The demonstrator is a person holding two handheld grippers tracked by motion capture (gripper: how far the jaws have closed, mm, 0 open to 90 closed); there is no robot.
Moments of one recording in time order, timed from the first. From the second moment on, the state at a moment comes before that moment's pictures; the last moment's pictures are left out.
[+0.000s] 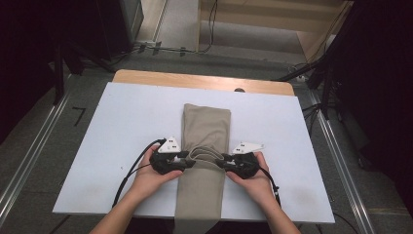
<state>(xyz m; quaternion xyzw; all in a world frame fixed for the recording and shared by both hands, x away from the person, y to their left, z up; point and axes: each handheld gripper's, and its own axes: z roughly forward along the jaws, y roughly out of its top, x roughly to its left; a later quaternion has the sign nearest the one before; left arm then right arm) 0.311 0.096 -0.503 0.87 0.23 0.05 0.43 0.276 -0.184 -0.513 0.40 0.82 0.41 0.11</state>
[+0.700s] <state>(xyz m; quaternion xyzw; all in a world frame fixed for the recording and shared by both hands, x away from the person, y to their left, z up) 0.275 0.111 -0.489 0.87 0.19 0.04 0.46 0.233 -0.186 -0.500 0.35 0.81 0.45 0.12</state>
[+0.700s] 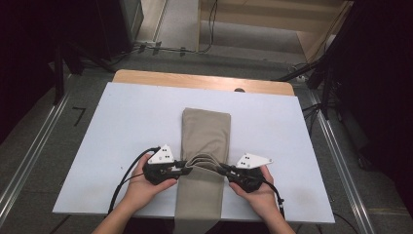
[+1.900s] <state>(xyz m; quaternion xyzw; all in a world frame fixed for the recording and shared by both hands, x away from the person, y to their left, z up) 0.184 0.134 -0.492 0.90 0.14 0.00 0.42 0.145 -0.178 -0.501 0.29 0.84 0.46 0.06</state>
